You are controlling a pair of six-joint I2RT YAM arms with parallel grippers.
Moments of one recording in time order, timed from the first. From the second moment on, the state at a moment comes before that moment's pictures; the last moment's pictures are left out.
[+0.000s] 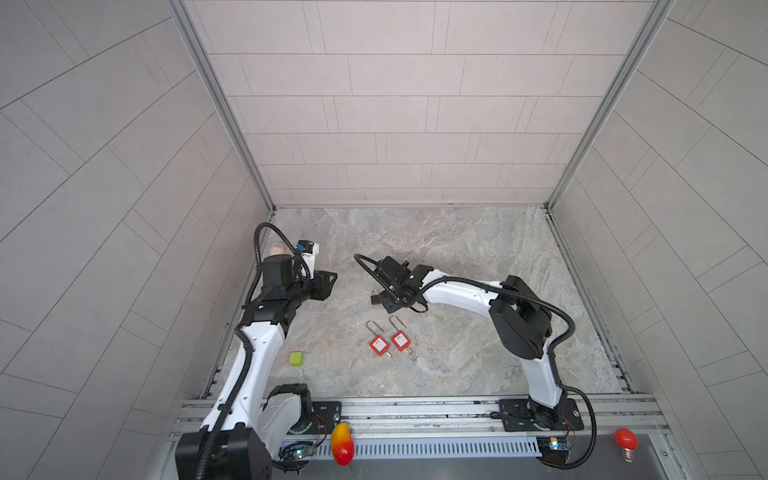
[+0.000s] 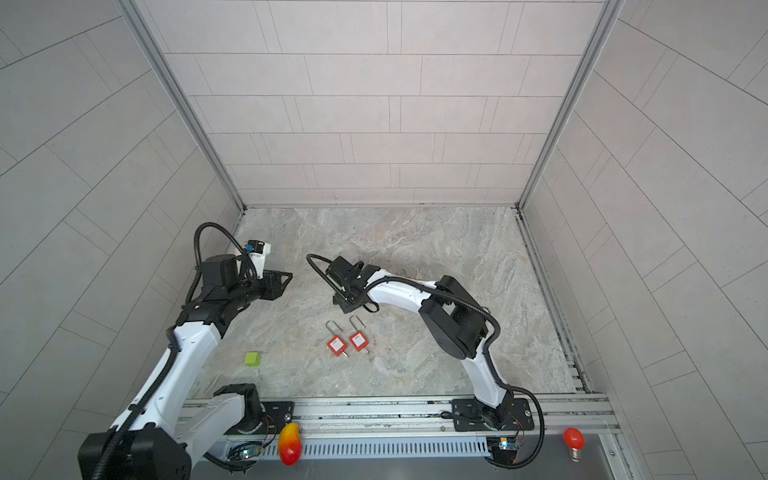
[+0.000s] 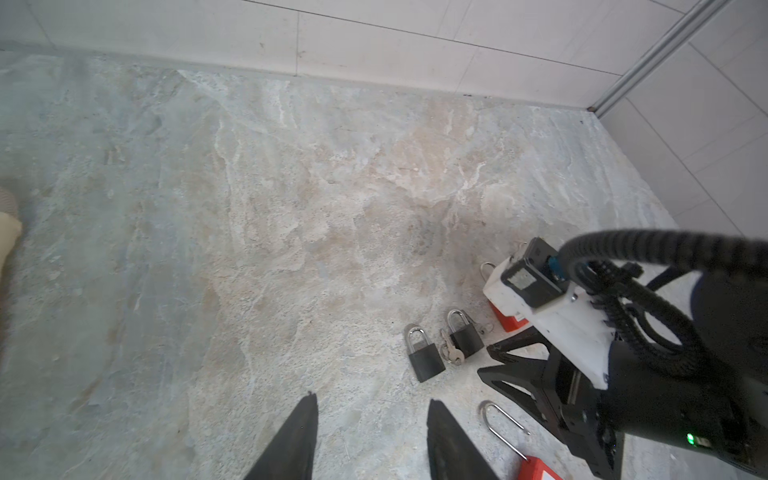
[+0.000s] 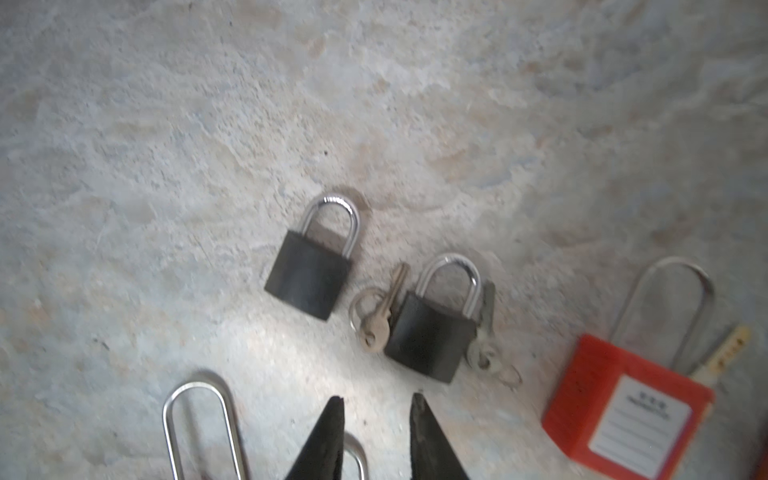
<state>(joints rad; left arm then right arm) 0.06 0.98 0.72 -0.38 0.47 -0.02 0.89 2.00 1.49 -0.61 0.11 0.32</state>
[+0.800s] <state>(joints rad) -0.03 0.97 0.70 -0.33 0.55 0.02 1.11 1.80 1.17 -0.57 0.24 0.27</state>
